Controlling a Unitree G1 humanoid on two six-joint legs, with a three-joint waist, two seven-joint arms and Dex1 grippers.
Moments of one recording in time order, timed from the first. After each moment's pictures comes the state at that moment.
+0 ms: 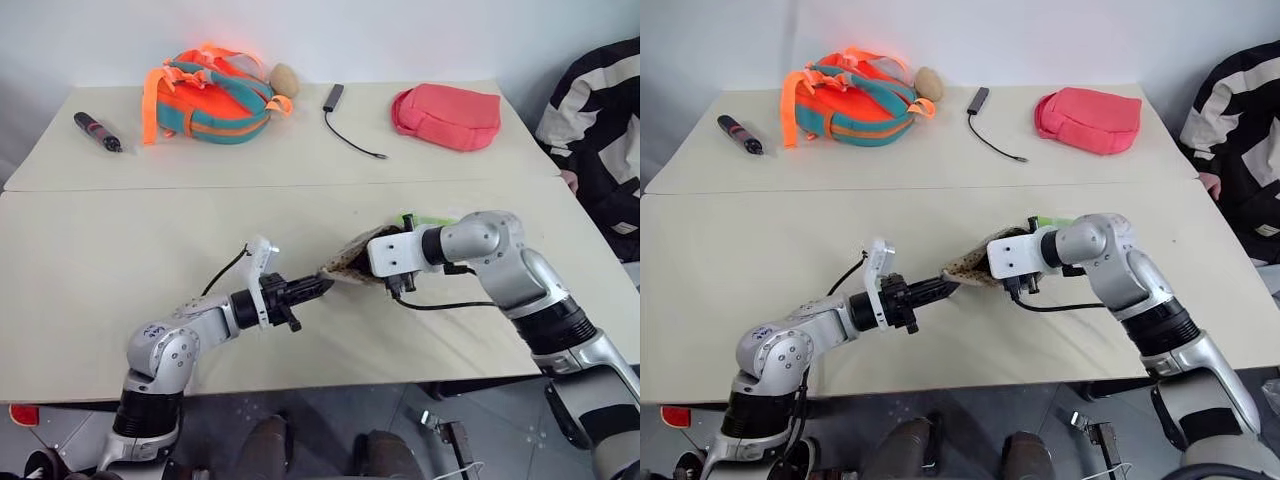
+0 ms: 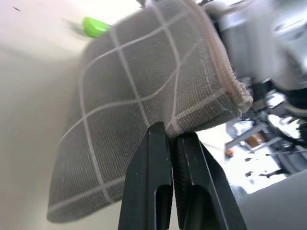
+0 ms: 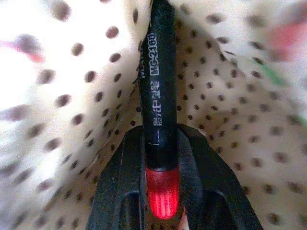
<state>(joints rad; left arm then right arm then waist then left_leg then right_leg) -0.32 0.36 0.02 -0.30 -0.77 0.91 -0.54 -0.77 -0.67 0.36 0.01 -0.27 0.10 1.20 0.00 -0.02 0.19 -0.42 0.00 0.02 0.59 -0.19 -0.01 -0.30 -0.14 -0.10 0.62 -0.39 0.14</state>
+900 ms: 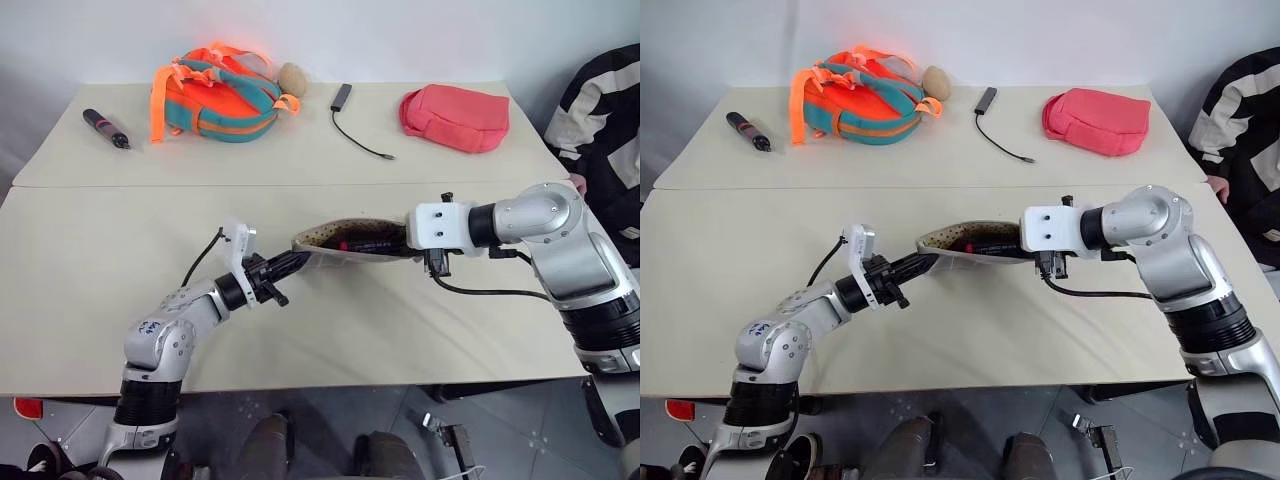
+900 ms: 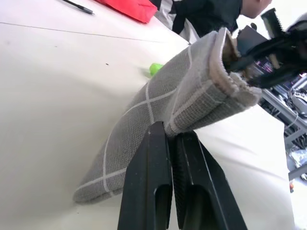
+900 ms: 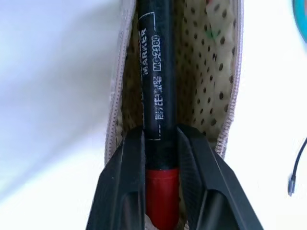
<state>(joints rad) -0.36 0.34 0.07 -0.18 -0.67 0.74 -0.54 -0.77 -0.81 0.27 -0.03 -0.11 0.16 1.23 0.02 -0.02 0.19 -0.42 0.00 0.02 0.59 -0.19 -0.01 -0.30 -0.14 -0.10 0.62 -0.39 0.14</state>
